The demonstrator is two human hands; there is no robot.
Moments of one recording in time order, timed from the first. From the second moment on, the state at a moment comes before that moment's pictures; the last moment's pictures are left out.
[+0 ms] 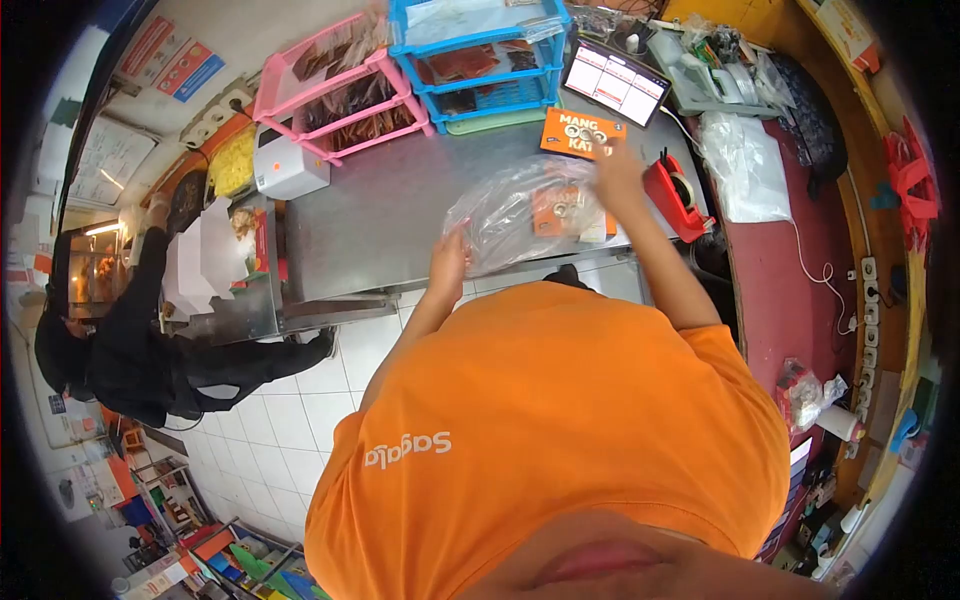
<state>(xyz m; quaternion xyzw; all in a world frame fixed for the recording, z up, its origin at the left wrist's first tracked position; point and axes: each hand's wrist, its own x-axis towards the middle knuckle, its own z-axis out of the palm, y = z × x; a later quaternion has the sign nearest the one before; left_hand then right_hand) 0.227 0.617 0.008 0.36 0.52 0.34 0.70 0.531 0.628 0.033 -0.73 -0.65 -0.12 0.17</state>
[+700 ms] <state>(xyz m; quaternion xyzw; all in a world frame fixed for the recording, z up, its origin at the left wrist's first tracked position) 0.232 0.673 0.005 0.35 0.69 0.32 0.56 0.609 0.739 0.018 -0.69 -0.71 0.13 -0.03</state>
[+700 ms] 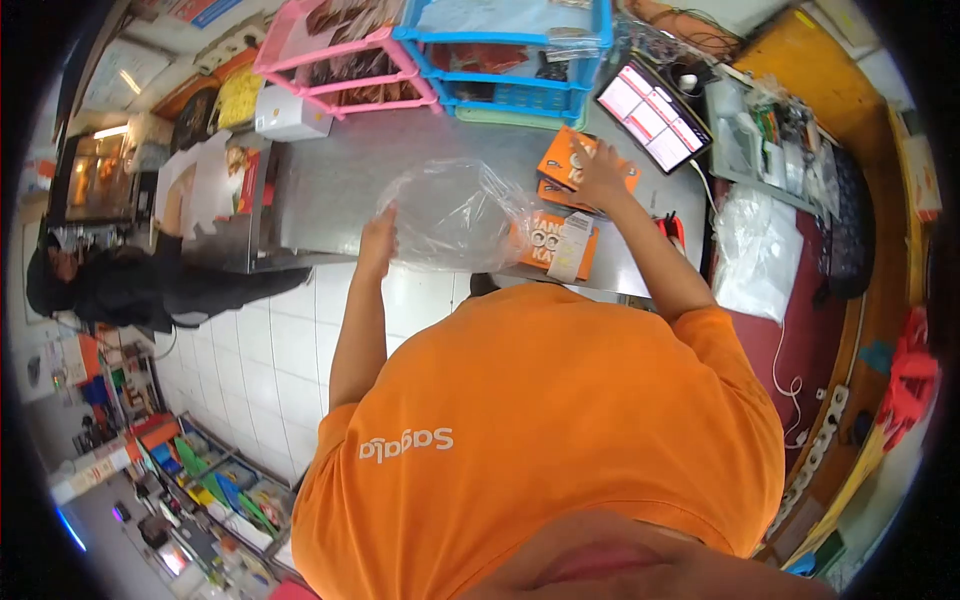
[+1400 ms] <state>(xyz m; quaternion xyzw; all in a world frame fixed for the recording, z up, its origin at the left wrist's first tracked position) 0.111 0.708 -0.044 0.29 0.56 0.29 0.72 0.396 0.732 -0.038 -0.38 -0.82 0.42 0.07</state>
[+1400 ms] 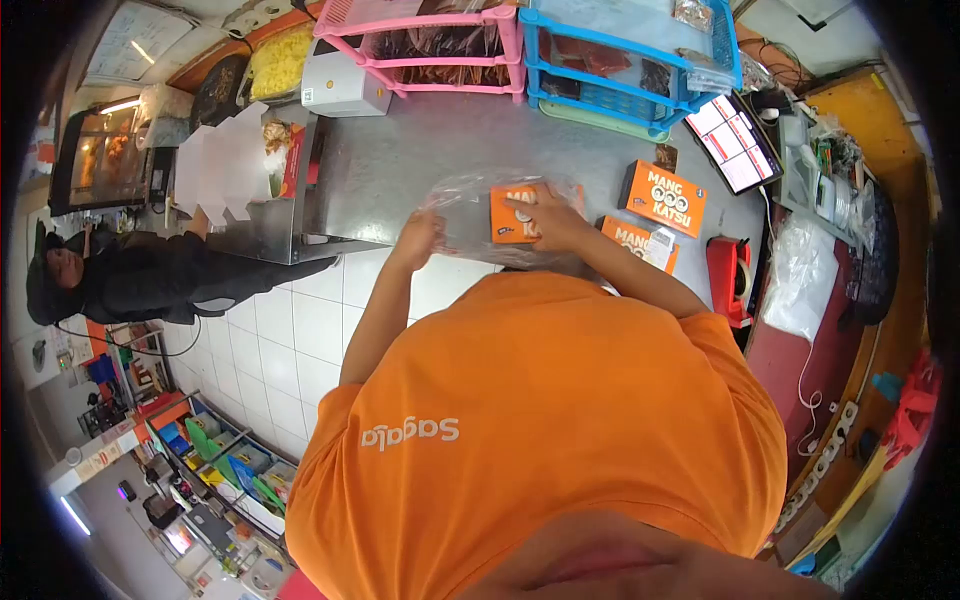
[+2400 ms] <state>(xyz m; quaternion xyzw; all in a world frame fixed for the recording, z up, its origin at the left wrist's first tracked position) 0.149 0.763 -0.016 0.28 0.51 0.16 0.80 0.422 0.757 0.090 -0.48 -0.74 0.40 0.26</state>
